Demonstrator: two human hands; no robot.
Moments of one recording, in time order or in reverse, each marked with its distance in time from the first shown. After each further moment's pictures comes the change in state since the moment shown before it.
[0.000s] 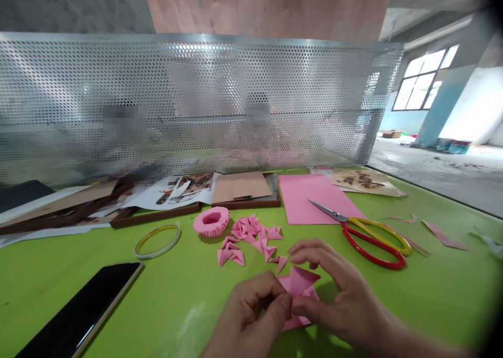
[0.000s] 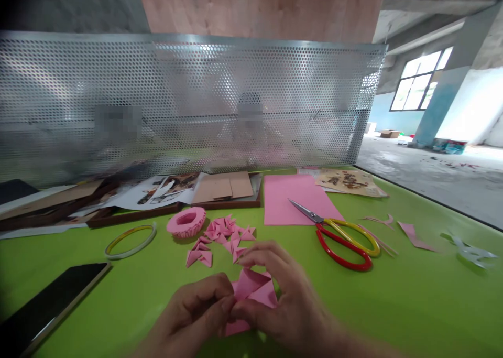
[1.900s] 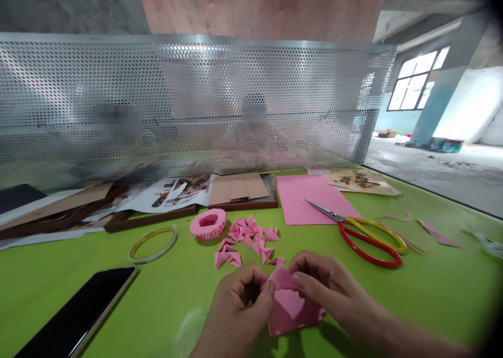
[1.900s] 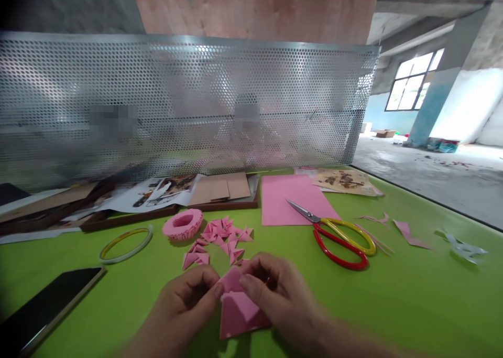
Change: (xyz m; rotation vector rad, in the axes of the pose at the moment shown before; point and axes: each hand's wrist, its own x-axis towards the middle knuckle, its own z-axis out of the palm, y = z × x) left_hand 0.007 -0.005 -0.008 0.192 0.198 -0.040; right_hand 0.001 -0.002 0.002 0.454 -0.156 0.456
